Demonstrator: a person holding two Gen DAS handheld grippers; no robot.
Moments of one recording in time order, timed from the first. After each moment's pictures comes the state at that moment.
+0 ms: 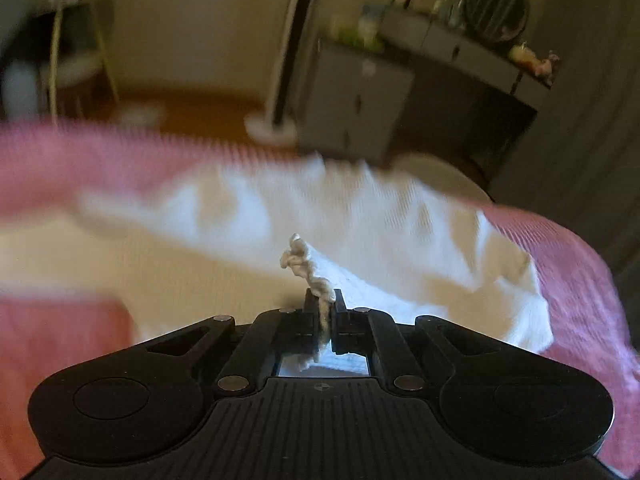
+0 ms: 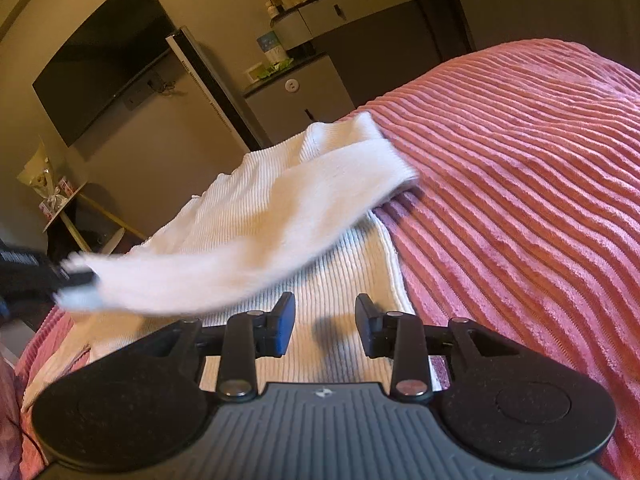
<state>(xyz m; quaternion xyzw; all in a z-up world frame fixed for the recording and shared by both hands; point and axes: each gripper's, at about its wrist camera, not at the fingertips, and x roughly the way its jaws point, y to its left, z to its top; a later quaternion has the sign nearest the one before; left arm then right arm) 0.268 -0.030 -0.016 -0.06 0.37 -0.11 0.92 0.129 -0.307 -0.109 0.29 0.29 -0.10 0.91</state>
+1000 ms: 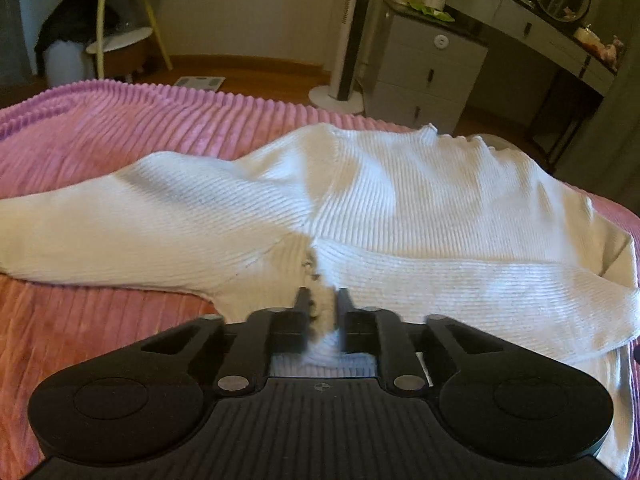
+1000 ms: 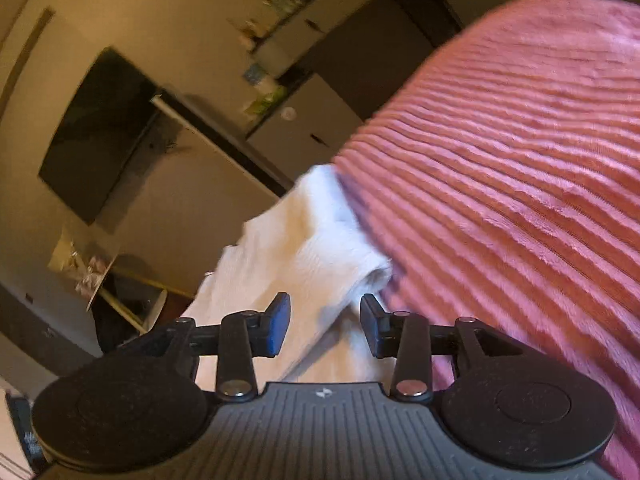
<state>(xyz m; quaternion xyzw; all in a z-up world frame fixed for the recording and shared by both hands) 0.309 0.020 -0.079 -0.06 0.43 -0.04 0.90 0.182 -0.376 -0.120 0.43 0.24 -0.08 0.87</state>
